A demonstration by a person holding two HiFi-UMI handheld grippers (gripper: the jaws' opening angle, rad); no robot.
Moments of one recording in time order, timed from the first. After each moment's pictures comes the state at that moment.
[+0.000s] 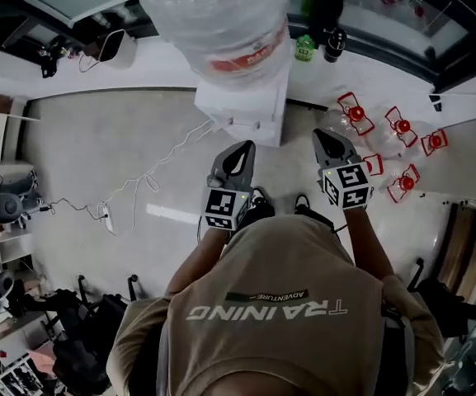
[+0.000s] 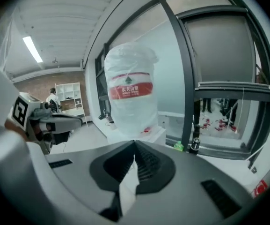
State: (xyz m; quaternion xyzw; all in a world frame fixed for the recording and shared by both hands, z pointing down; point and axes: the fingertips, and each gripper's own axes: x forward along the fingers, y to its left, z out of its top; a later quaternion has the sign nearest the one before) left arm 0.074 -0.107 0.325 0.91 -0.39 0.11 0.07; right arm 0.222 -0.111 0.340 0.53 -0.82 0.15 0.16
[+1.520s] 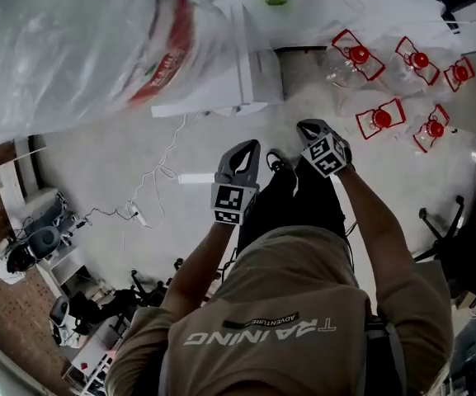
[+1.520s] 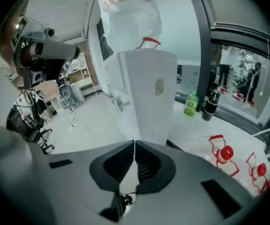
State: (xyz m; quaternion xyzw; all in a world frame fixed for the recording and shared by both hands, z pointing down) left arm 0.141 -0.118 0.487 0.91 -0.27 0.28 0.13; right arm 0.229 -0.108 0.629 0.41 -0.82 0.23 0.32
